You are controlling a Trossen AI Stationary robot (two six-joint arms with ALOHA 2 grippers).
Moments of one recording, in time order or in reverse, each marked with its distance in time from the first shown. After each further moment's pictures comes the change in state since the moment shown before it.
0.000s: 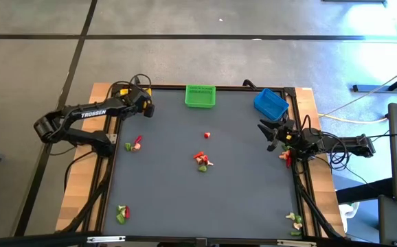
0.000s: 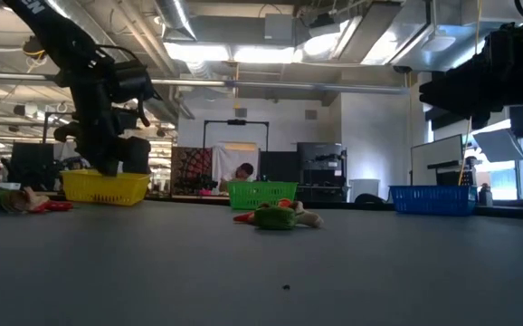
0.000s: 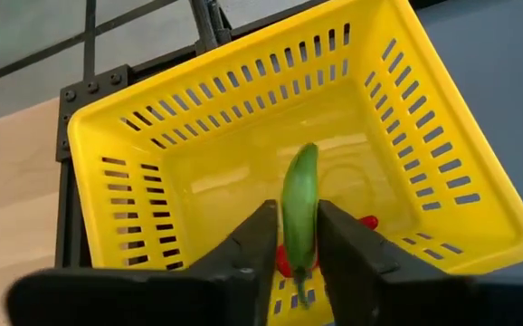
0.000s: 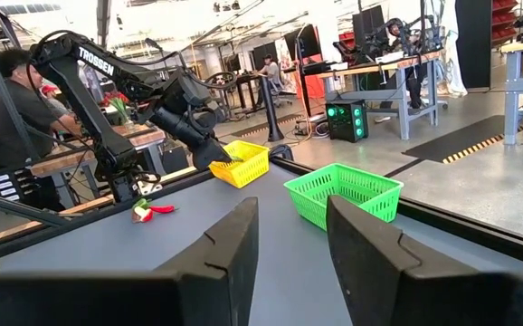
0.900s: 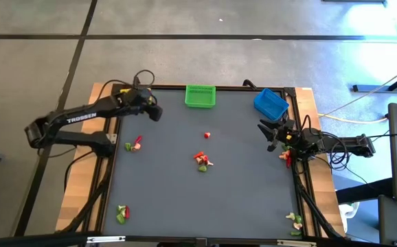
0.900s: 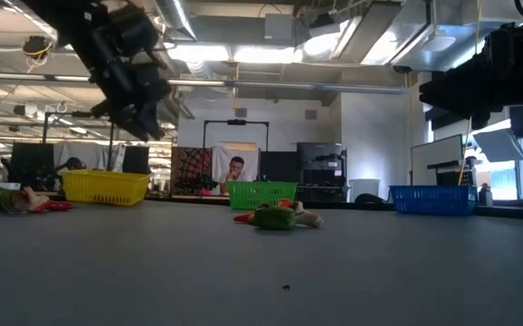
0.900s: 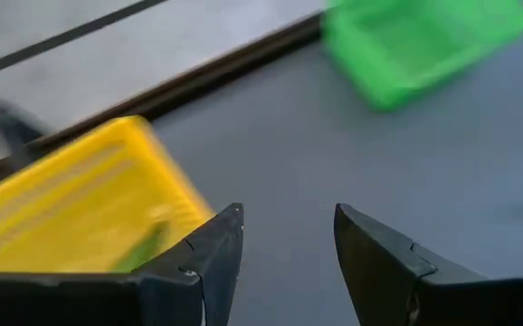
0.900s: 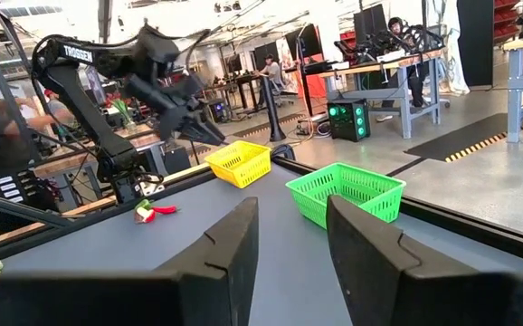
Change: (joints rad) left arm -0.194 -0.163 0.140 -0.049 0.292 0.086; right arm 0.000 0.000 0.000 0.002 -0.004 0.009
